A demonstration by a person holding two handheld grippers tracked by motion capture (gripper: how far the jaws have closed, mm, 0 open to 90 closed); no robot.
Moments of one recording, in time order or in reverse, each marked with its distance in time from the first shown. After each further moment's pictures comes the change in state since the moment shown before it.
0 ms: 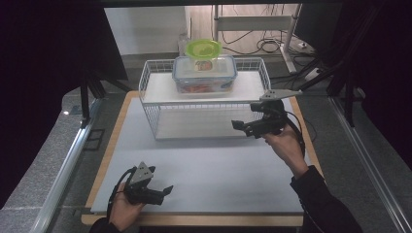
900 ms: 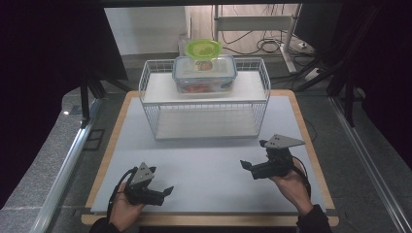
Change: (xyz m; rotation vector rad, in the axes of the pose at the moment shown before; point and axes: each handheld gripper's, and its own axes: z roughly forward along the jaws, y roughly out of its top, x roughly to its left) left arm -0.002 0.000 0.000 0.009 -0.003 0.011; right arm 0.025 -0.113 -0.014 0.050 -0.093 -0.046
